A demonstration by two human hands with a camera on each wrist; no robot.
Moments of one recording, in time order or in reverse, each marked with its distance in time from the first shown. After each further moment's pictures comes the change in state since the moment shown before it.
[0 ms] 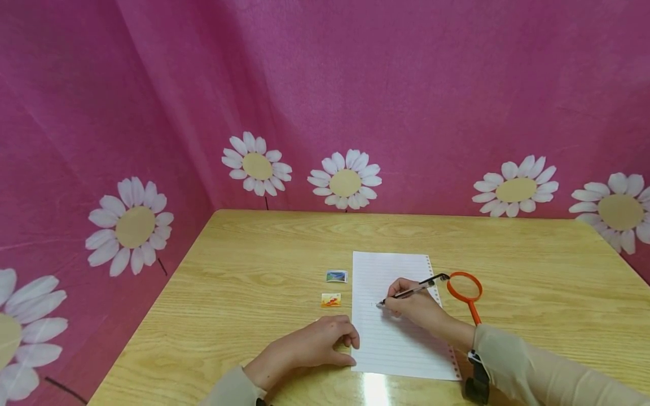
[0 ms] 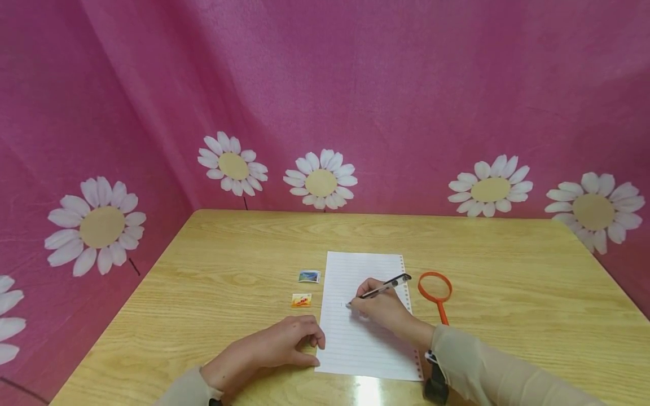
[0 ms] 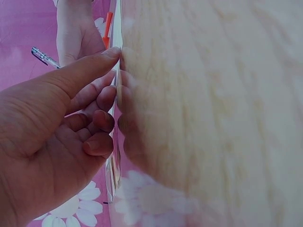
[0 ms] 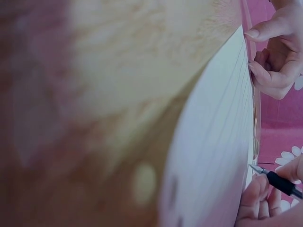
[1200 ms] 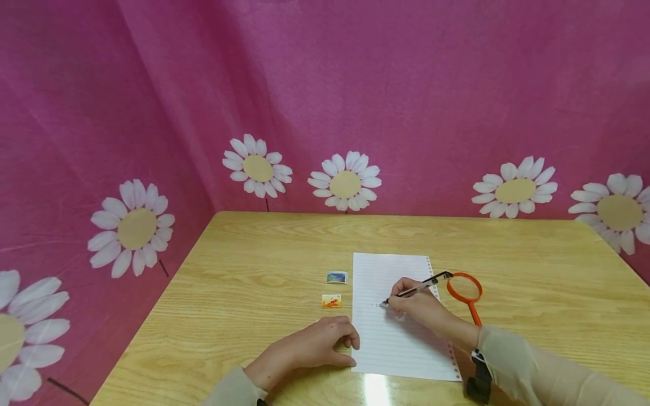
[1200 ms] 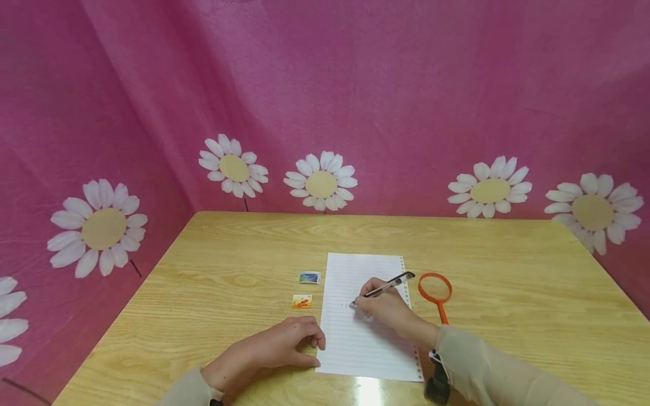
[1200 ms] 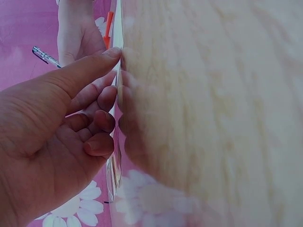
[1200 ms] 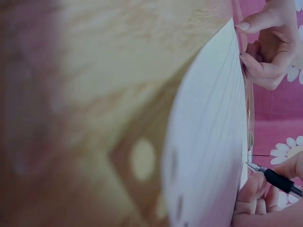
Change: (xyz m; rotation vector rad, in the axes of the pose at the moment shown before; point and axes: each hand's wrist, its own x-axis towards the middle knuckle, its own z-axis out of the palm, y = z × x) left_hand -0.002 -0.001 -0.001 -0.036 -0.016 -0.001; right_hand -0.001 -0.001 -0.006 -0.004 -0.010 0.036
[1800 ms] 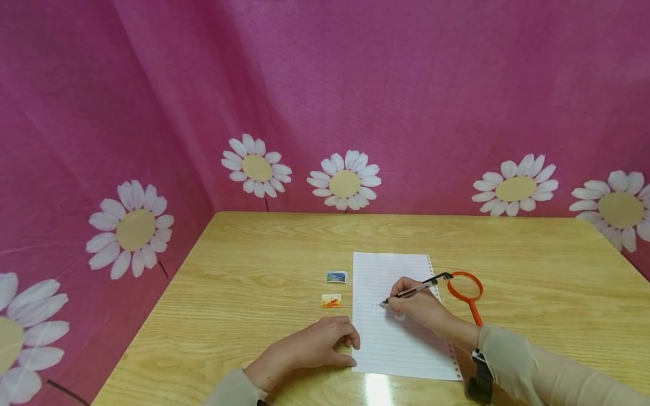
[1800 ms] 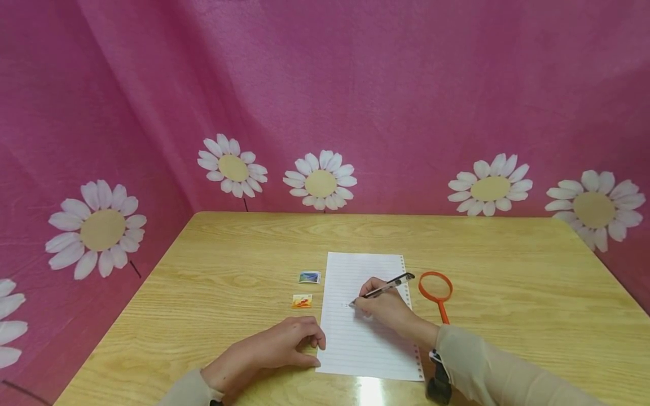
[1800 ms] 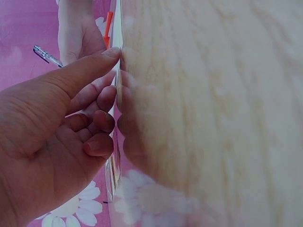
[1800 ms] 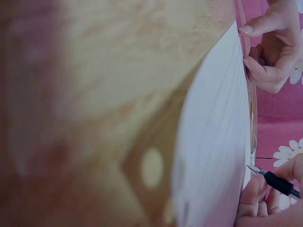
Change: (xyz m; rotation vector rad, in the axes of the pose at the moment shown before) left_hand 0.000 -0.001 0.002 0.011 0.020 0.009; right_hand 0.001 0.002 0.002 0.010 -0.006 -0.022
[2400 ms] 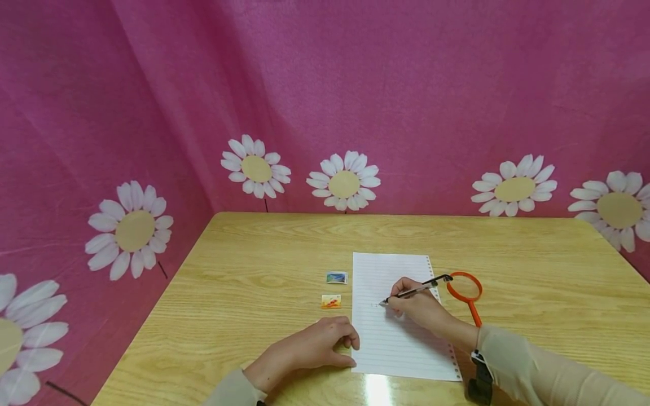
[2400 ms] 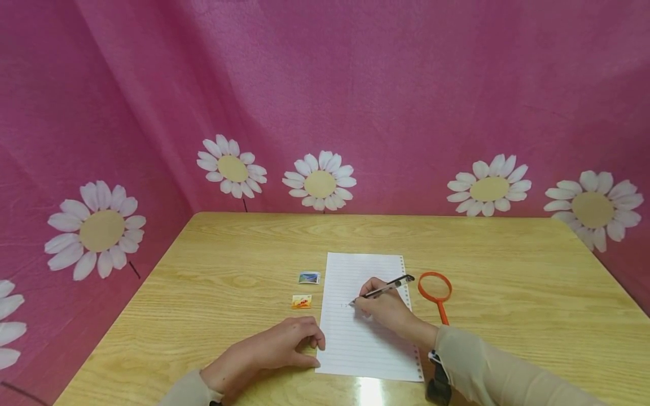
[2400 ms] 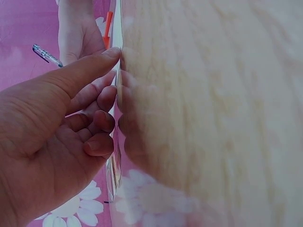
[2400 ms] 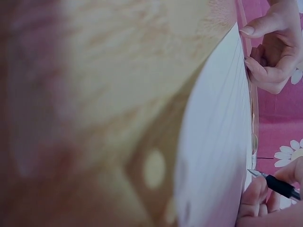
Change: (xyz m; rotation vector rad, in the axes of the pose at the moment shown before) left_hand 0.000 0.001 -0.001 -0.012 -0.012 -0.010; right_hand -0.001 0.001 0.000 -0.009 0.014 -0.028
